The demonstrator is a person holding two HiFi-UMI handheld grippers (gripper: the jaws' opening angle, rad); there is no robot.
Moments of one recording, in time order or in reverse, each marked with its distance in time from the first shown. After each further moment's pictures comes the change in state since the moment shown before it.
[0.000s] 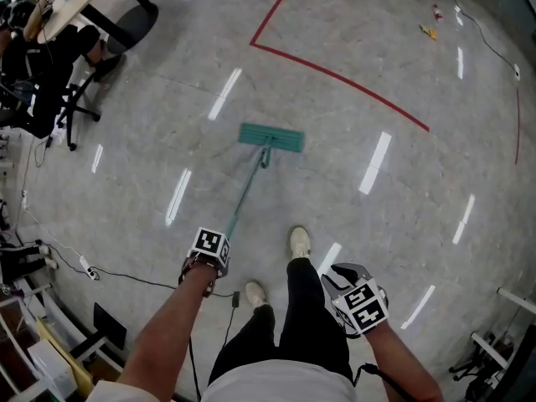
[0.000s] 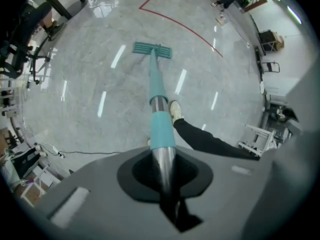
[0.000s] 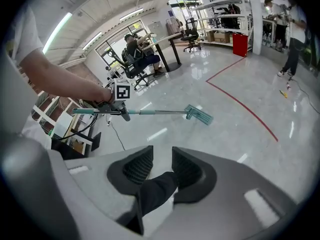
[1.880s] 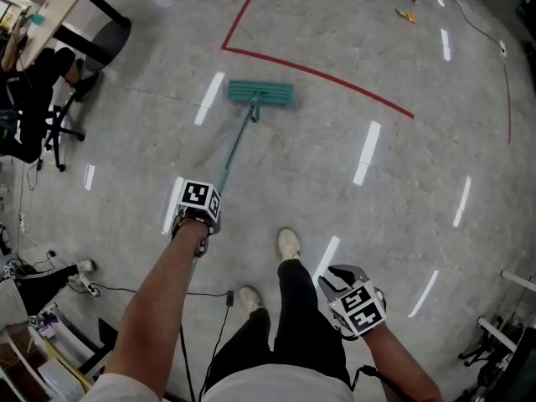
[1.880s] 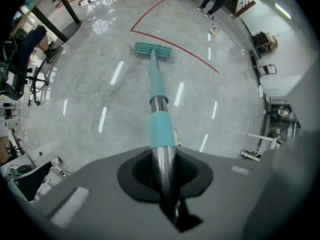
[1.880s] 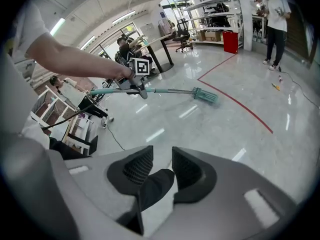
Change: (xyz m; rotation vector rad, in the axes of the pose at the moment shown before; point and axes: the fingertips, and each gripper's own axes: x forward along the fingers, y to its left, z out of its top) left arm -0.066 -0.035 0.163 0.048 -0.132 0.030; right arm -0.012 -0.035 -0.023 0.070 -0.018 -0.022
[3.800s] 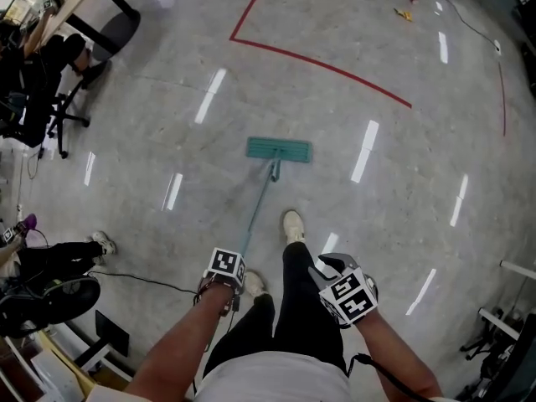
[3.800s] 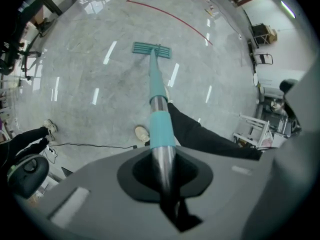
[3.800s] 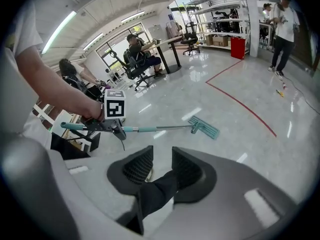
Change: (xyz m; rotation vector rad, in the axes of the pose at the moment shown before) left arm 0.083 -0.051 -0.268 -0.002 0.168 -0.083; right arm 0.012 0.080 -0.015 -0.070 -0.018 0.000
